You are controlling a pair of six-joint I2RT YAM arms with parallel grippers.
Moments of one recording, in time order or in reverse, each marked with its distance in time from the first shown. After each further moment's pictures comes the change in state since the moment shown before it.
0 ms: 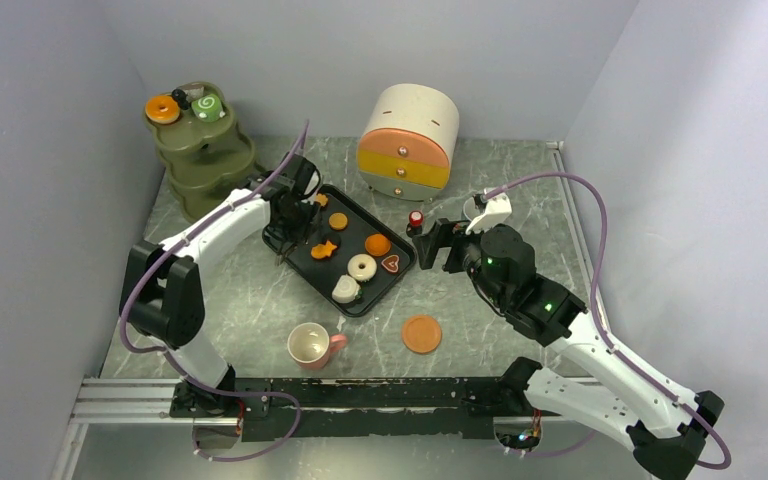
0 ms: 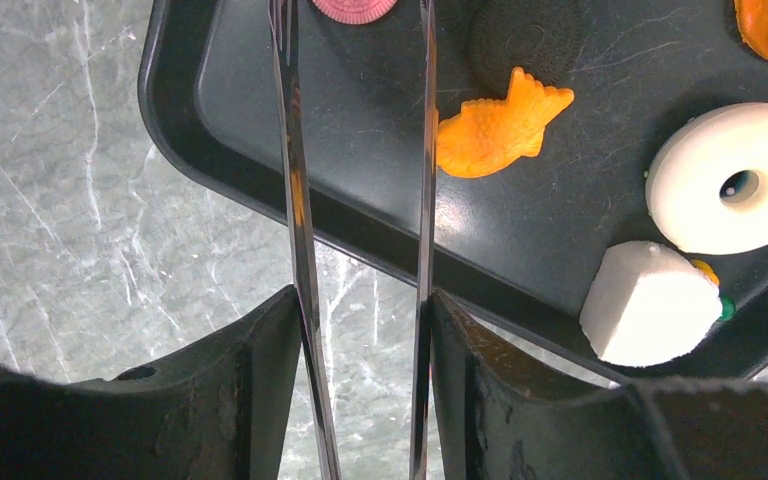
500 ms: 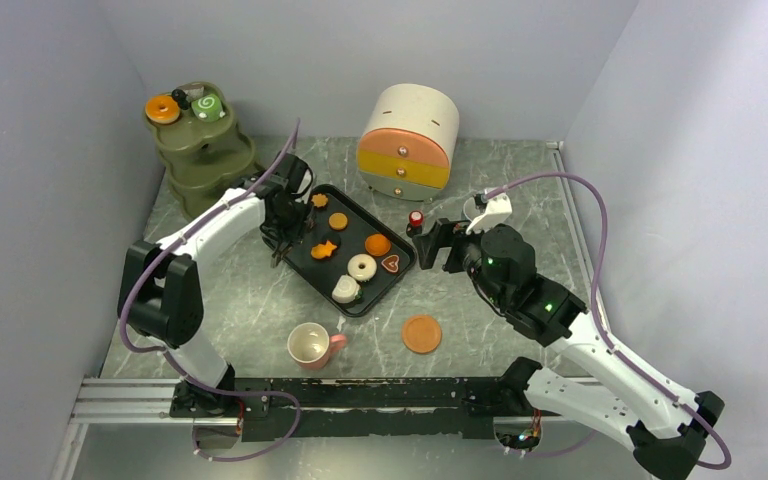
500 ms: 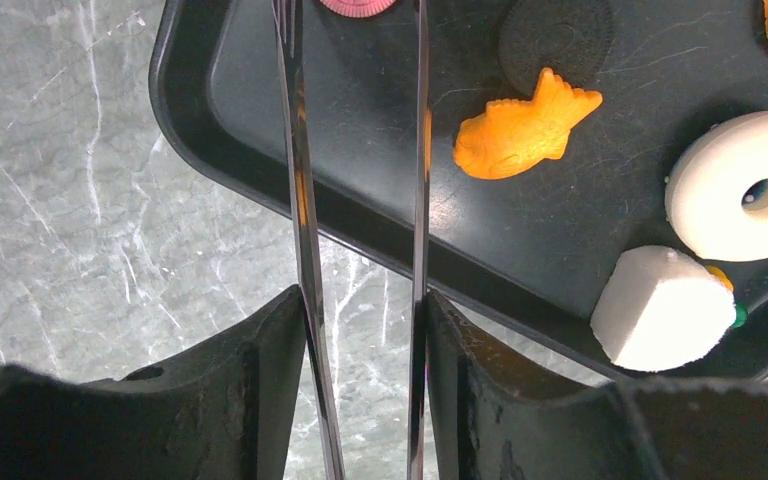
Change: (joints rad) left arm 0.037 -0.005 -0.015 0.005 0.019 0.000; right arm 0.000 0.000 0.000 0.002 0.000 0.000
